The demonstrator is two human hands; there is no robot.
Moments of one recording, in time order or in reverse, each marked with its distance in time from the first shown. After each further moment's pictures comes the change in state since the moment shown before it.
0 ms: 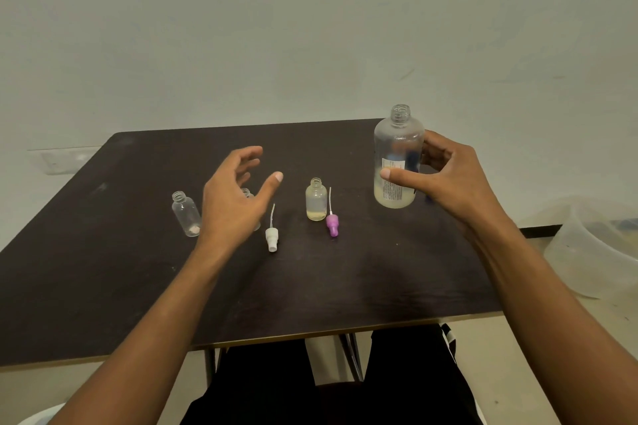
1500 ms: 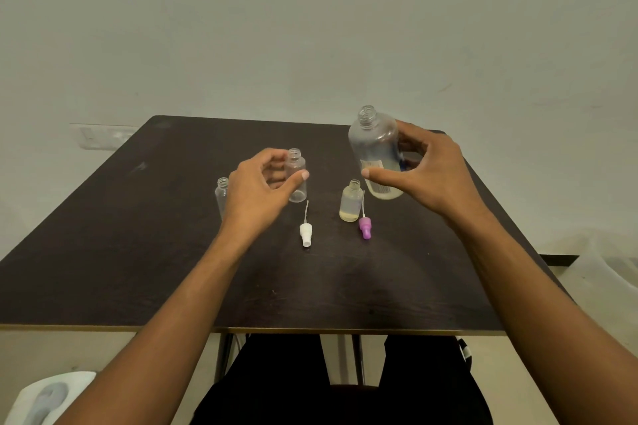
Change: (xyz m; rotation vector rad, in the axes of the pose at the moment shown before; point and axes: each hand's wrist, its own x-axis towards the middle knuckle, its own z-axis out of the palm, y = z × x) left_hand 0.002 -0.007 -0.032 -0.114 -0.020 -0.094; right_hand 0.024 -0.049 0.070 -0.232 -0.097 -0.173
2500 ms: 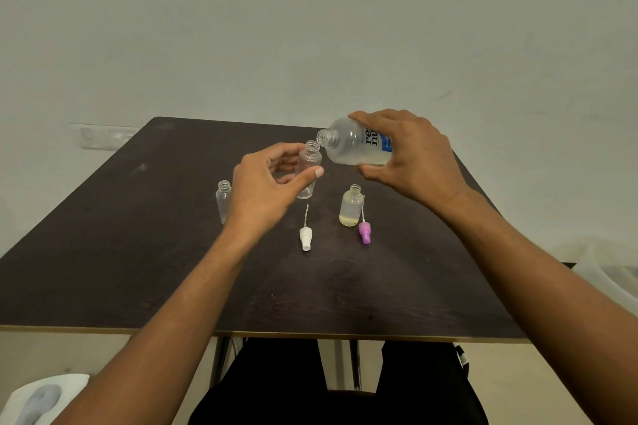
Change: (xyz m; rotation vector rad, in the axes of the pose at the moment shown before) left_hand -0.002 0.026 -0.001 -0.079 -0.006 0.076; right_hand 0.031 -0.019 0.010 -0.553 -0.011 -0.293
